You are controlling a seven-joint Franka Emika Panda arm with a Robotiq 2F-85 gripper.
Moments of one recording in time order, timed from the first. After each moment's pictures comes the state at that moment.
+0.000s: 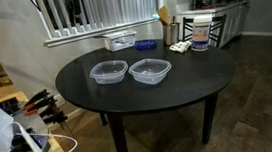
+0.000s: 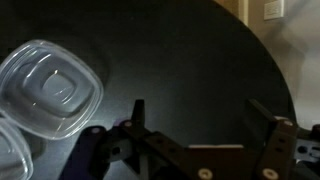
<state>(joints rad) 0.12 -0.15 0.11 -2.25 0.20 2.04 0.31</state>
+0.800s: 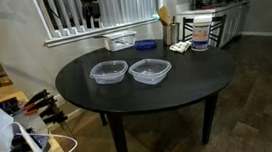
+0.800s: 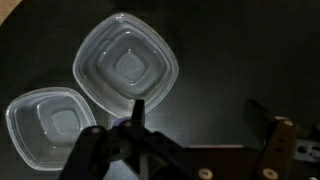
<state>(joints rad) 0.05 -0.03 0.05 -2.19 -0.03 2.02 0.27</state>
